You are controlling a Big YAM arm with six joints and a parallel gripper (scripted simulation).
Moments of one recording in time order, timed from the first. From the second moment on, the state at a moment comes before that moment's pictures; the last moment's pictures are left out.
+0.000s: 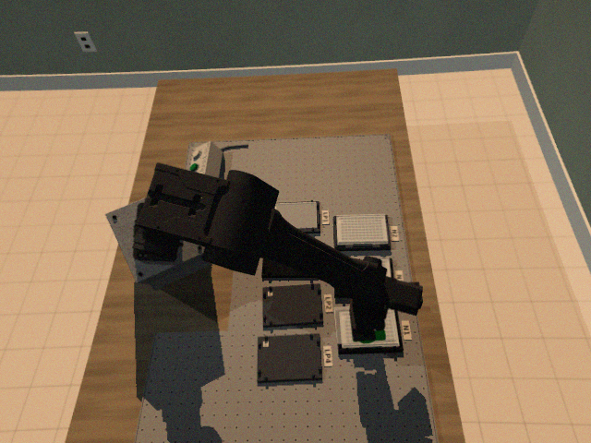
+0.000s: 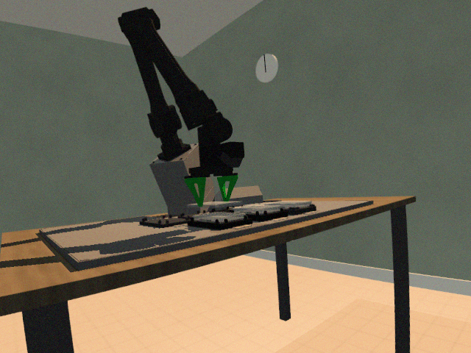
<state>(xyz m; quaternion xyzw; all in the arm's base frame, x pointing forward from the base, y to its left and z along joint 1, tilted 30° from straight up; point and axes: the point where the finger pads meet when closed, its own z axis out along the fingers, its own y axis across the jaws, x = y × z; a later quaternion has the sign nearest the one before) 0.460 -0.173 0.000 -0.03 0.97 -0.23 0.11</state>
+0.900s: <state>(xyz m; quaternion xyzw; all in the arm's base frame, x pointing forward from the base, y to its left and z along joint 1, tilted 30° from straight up) 0.473 -0.172 -0.001 -0.02 0.97 -0.23 0.12</state>
